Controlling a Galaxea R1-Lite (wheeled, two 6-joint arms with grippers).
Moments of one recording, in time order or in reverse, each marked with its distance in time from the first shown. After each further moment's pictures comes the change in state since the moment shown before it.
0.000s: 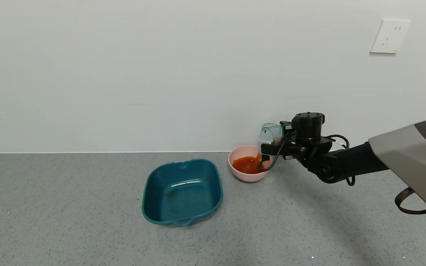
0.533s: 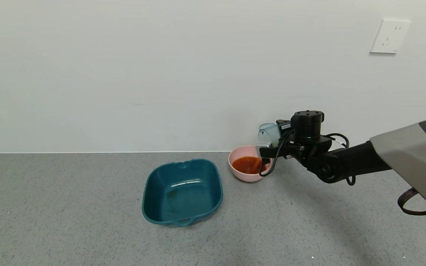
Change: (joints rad) left arm 0.000 0.000 0.000 0.000 0.000 0.000; right arm 0.016 -0.018 0.004 0.003 0.000 -0.153
